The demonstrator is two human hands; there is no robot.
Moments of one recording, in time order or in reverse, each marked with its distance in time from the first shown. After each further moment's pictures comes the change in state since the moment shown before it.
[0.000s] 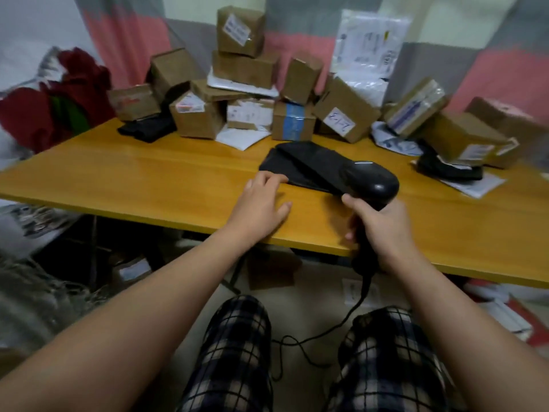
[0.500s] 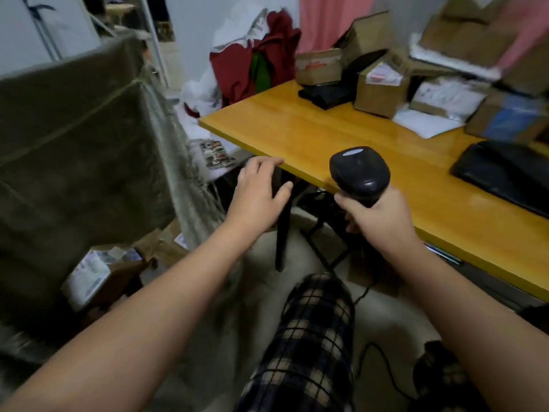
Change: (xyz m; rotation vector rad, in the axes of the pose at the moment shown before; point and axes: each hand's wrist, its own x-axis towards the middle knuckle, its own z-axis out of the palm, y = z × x) left_hand -0.151 -0.162 -0.128 0.052 0.362 -0.467; right_hand -0.052 -0.011 0.237 -0.194 -0.525 -0.264
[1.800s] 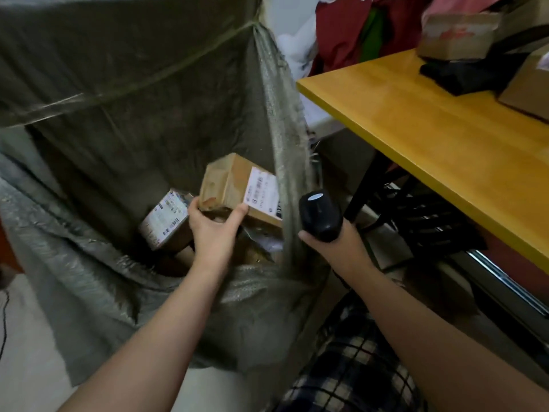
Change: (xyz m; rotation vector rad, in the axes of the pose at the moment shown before) left_hand -0.097 -0.178 -0.035 -0.561 0.612 -0.805; right_hand -0.011 0.030 0.197 0.103 -0.440 0.035
